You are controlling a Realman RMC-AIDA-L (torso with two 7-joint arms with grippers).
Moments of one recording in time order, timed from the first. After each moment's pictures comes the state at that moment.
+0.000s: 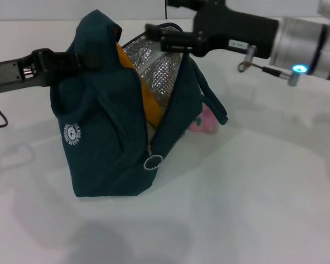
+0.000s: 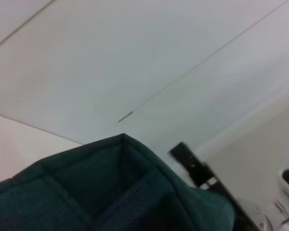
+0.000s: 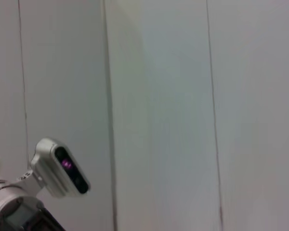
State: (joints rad) left arm -0.53 -2.00 0.53 0.73 1.88 1.81 -2.21; right arm 0.69 2.01 -1.58 -0.68 -0.92 -1.09 1.16
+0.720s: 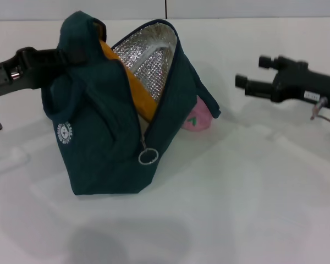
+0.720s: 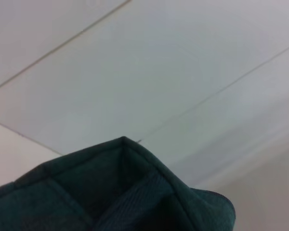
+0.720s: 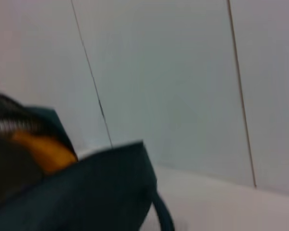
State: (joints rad) left arm -0.50 -1.99 0.47 0.64 1.85 1.78 -2.17; right arm 0.44 2.00 -1.38 -0.73 -1.25 -1.00 1.39
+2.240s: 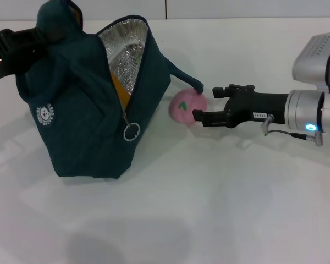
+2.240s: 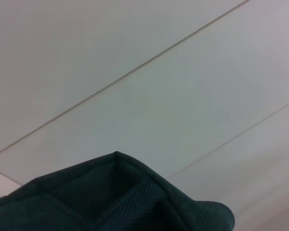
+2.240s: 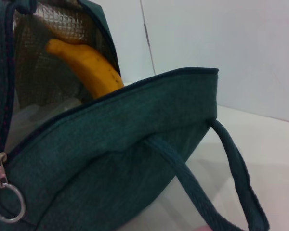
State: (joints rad) left arm -0.47 -1.99 0.45 0.59 1.73 1.71 -2.14; right arm 0.69 2.03 -1.53 -0.44 -1.26 -0.91 1.35
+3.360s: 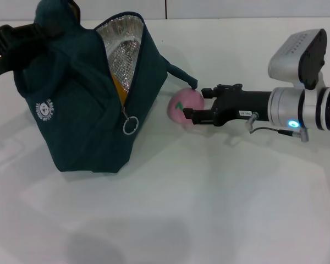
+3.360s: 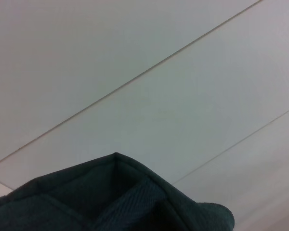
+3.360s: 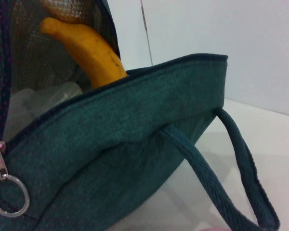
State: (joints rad) left arm -0.47 -1.99 0.45 0.59 1.71 1.69 -2.13; right arm 0.74 2.03 -1.72 -0.44 -1.12 -0.79 1.37
